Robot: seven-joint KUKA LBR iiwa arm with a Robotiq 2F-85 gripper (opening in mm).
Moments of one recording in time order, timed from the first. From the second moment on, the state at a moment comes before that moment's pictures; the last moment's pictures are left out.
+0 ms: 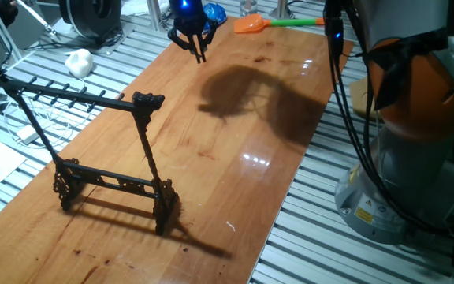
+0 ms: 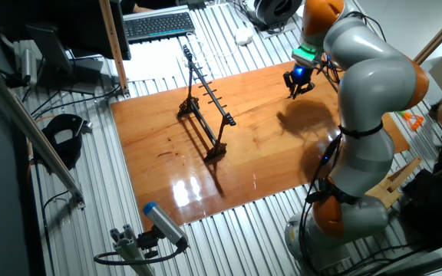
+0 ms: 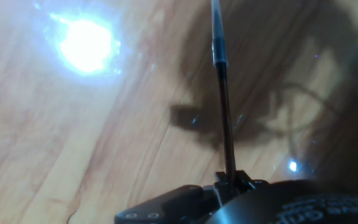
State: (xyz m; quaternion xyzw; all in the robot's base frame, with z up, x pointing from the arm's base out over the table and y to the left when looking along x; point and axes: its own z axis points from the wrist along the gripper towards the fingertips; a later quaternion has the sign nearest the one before) arm 0.527 -0.108 0.192 -0.46 -0.88 0.03 0.13
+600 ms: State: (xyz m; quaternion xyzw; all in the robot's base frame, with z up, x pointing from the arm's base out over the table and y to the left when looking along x) arm 0.527 -0.108 0.192 -0.38 -0.92 0.05 0.07
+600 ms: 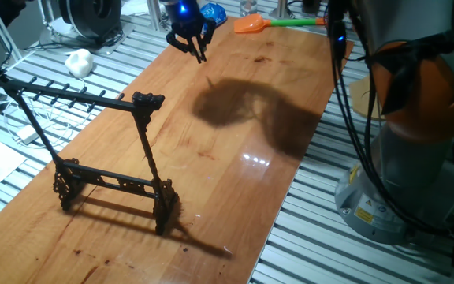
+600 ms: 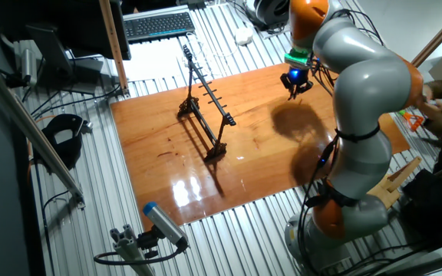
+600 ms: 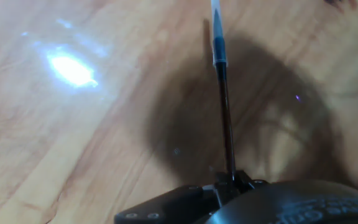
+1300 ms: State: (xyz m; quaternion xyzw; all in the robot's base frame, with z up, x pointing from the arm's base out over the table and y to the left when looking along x) arm 0.527 -0.108 0.192 -0.33 -0.94 0.01 0.06
